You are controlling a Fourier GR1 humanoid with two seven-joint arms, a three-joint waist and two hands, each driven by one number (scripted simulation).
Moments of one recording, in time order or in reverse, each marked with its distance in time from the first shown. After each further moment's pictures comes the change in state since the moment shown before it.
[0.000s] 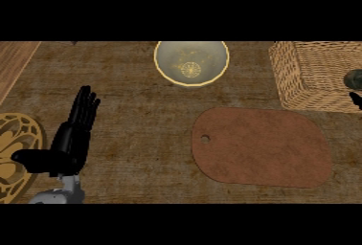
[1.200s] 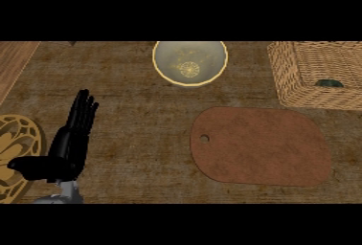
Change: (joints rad) left arm 0.036 -0.006 -0.003 -0.026 -0.007 -0.005 -0.009; right arm -0.011 -0.212 -0.241 0.035 -0.261 0.017 -0.088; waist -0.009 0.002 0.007
